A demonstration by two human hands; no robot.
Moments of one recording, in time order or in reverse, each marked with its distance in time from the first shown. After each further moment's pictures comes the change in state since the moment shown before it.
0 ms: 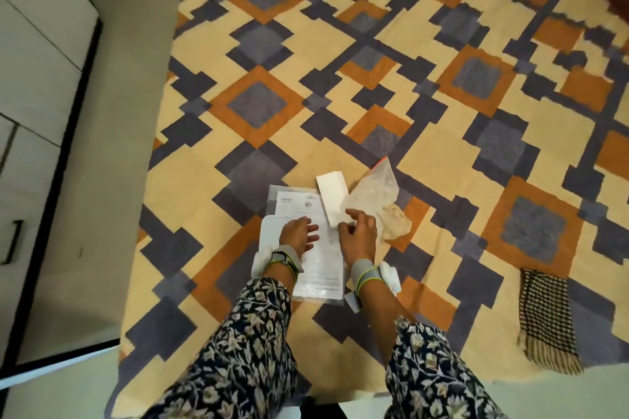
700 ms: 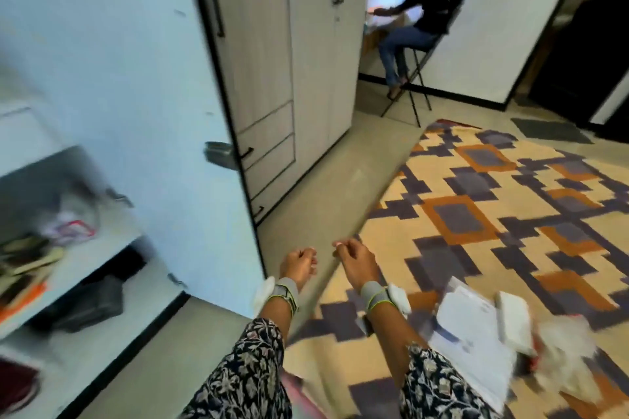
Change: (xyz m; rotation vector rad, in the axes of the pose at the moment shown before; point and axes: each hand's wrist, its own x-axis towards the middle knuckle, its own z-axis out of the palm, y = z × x) left_hand -0.309 -0.152 -0.444 -0.388 0.529 0.487; right_hand -0.434 -0.190 0.201 0.005 -0.655 -0.693
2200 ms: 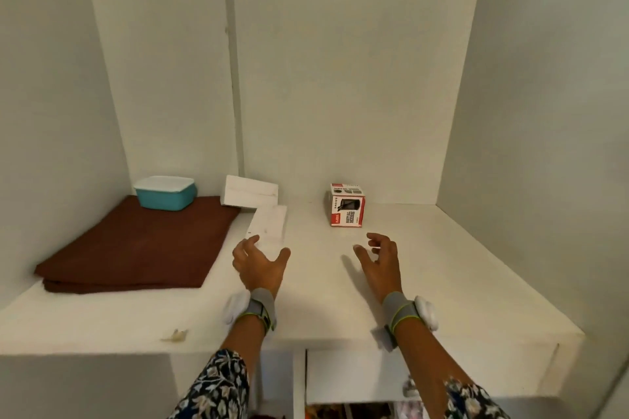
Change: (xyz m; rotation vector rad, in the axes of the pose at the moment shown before) left_hand 0.029 0.144 -0.965 0.000 1.533 0.269; right_hand 0.018 -0.544 0.856 0.220 -0.656 -0.664
